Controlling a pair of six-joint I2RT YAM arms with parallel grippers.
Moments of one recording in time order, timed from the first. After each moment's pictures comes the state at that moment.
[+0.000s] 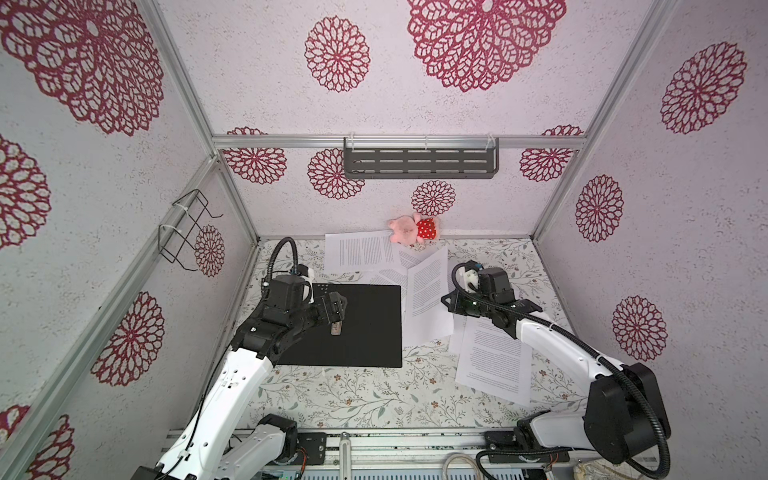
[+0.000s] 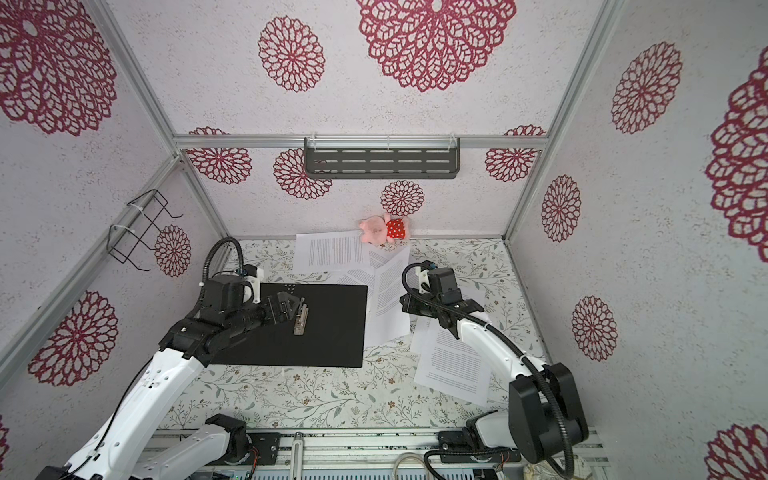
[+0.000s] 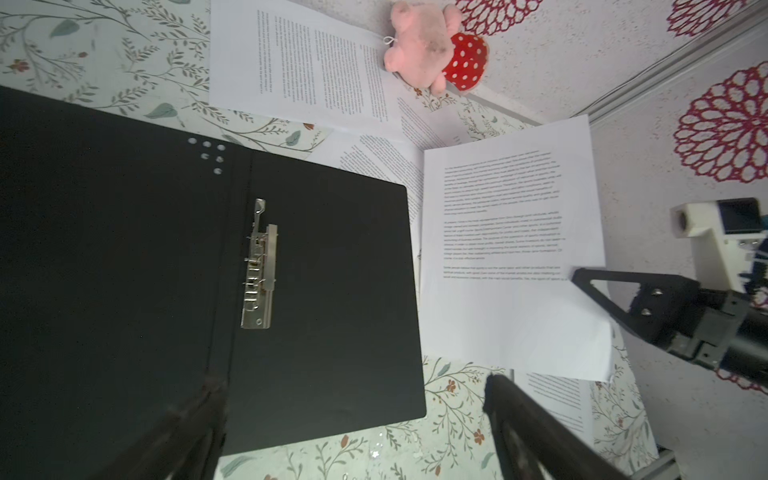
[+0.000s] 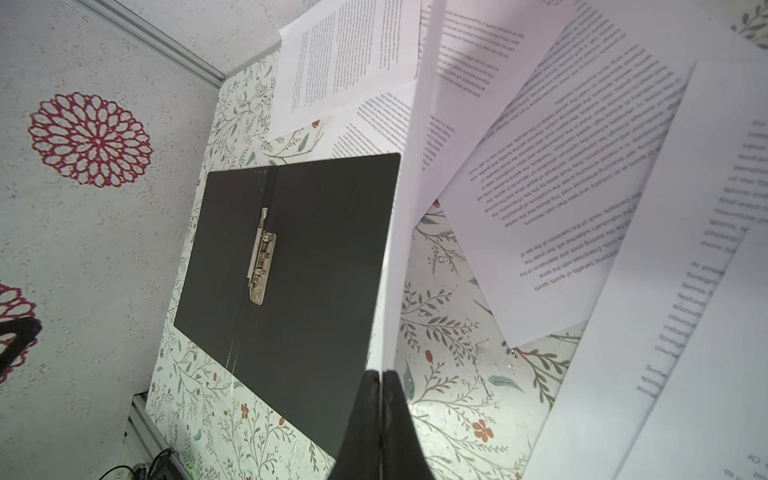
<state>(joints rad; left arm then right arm) -0.26 0.99 0.97 -0.70 0.13 -0.45 0.40 1.35 0.94 -0.28 -0.33 0.54</state>
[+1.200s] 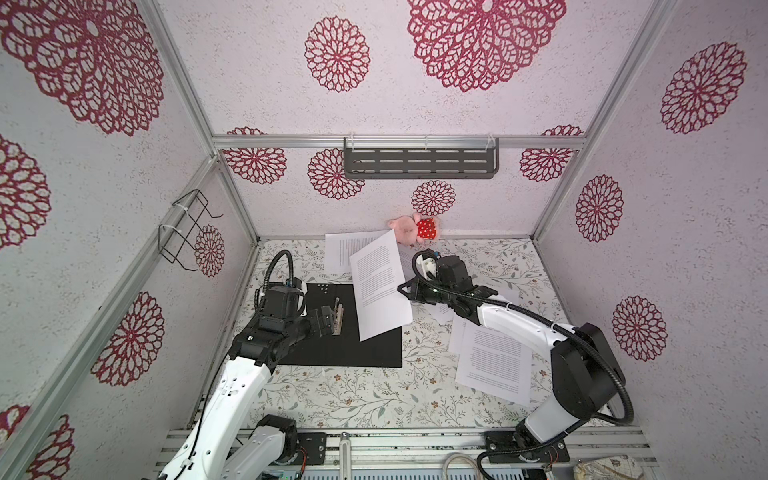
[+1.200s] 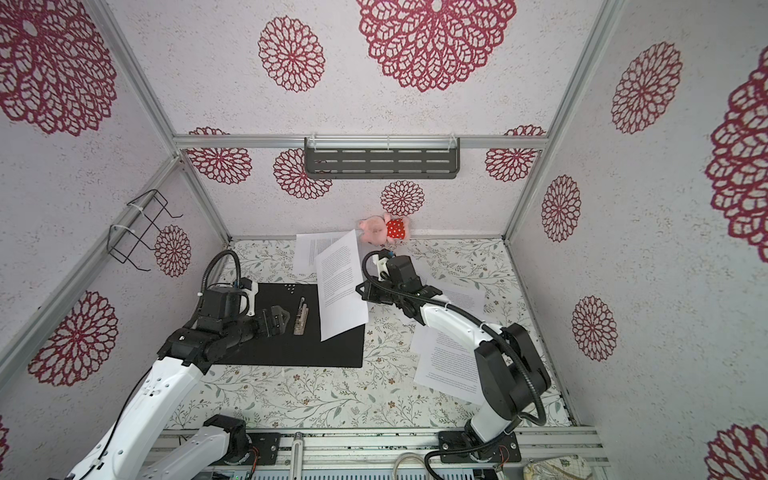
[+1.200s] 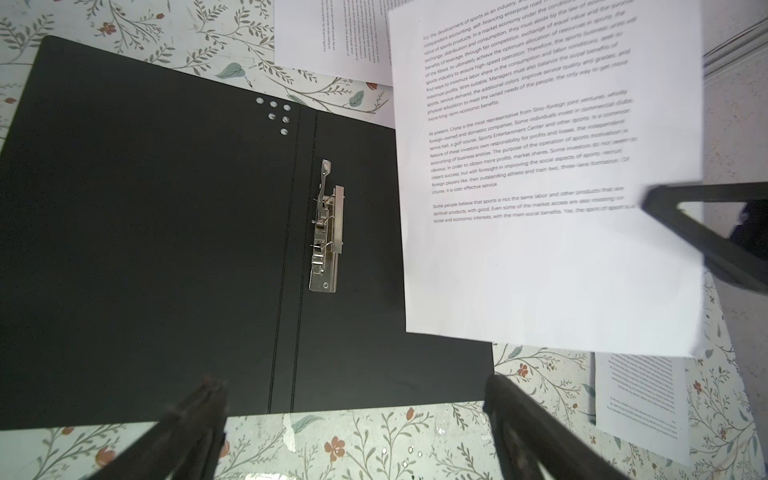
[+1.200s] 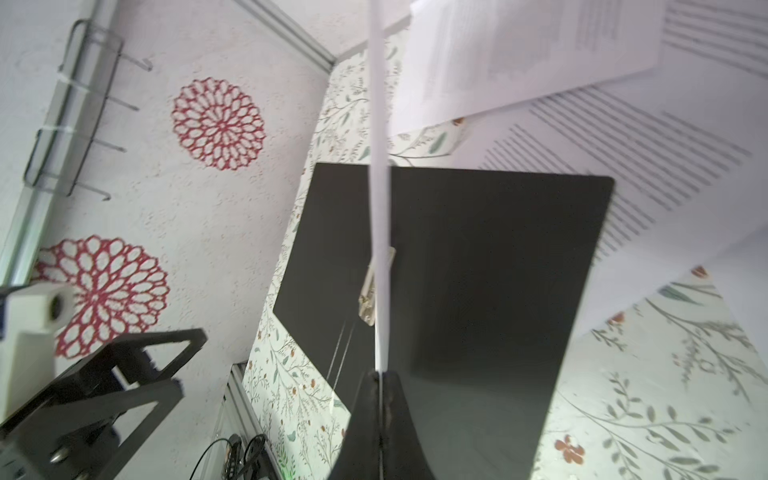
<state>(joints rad) -0.21 0.95 0.88 -0.74 0.09 -0.37 0.58 1.65 1.10 -0.01 -0.40 0.74</state>
